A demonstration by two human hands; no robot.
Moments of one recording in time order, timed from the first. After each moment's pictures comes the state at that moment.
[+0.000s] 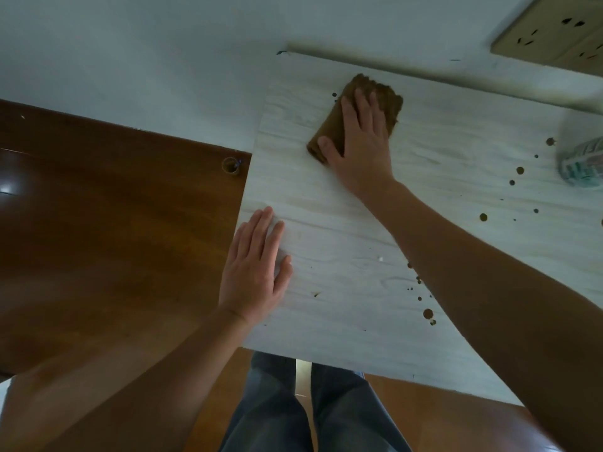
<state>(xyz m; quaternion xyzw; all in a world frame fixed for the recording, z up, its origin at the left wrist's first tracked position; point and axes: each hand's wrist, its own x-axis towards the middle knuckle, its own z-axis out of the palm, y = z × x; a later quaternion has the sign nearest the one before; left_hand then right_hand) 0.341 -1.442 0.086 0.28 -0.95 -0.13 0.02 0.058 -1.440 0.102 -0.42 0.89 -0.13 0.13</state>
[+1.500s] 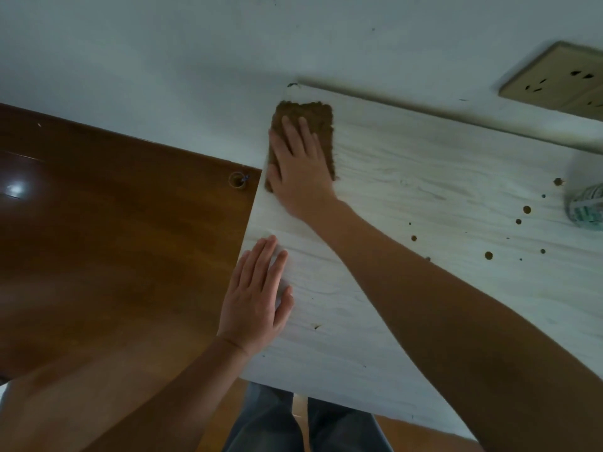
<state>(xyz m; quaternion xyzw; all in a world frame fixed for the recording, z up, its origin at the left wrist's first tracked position) 0.339 -1.442 0.086 0.28 -0.95 -0.13 -0.01 0.115 -1.513 0.106 -0.53 0.83 -0.11 0.15</state>
